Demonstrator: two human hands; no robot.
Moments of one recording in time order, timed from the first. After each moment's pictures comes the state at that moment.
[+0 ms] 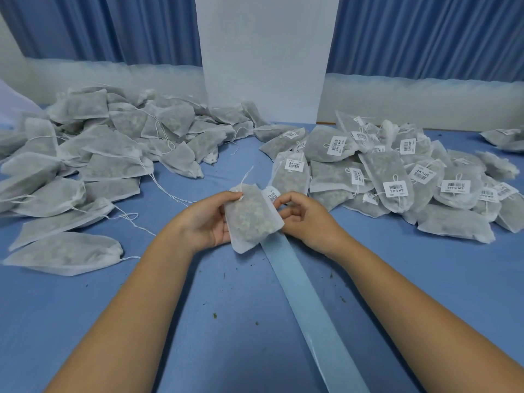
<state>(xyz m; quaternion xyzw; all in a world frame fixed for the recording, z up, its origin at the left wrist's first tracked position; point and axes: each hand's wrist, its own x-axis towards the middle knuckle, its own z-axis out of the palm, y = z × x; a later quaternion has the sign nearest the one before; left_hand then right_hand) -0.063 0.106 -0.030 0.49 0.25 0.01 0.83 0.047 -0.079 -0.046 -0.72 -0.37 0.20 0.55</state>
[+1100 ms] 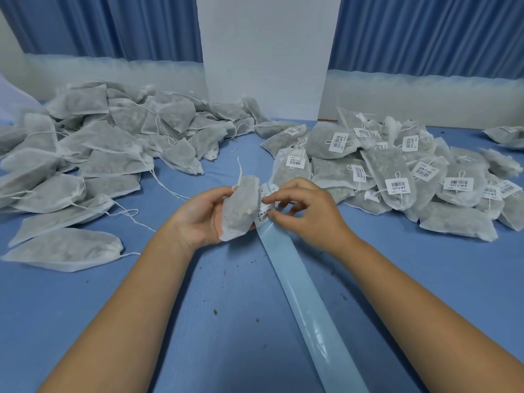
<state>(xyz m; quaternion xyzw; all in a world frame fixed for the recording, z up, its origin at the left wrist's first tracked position) -0.060 0.116 -0.038 0.41 0.18 -0.03 0.89 0.034 -0.078 -0.032 -0.70 -0.49 0.00 0.52</state>
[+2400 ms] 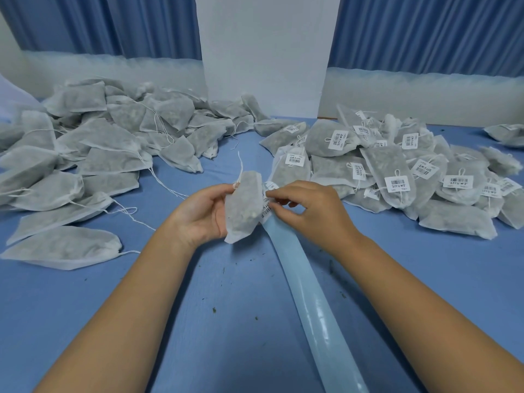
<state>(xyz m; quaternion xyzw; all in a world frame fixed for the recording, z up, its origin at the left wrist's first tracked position) -0.059 0.111 -0.035 0.41 0.18 0.00 0.90 0.032 -0.083 -0.028 -0.72 -0.53 -0.18 0.41</state>
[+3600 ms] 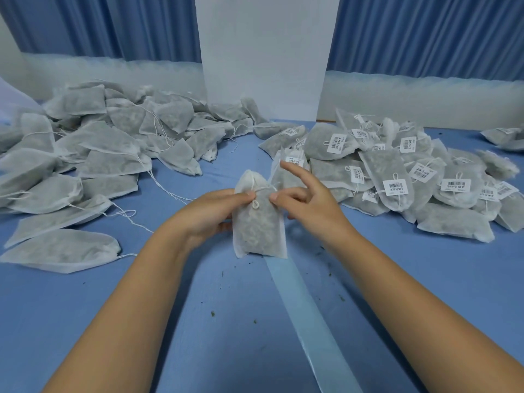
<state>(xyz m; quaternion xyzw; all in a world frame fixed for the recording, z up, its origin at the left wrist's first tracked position) -0.068 0.094 -0.021 0.71 0.18 0.04 0.68 0.030 -0.079 -0.018 -0.68 -0.33 0.16 0.64</state>
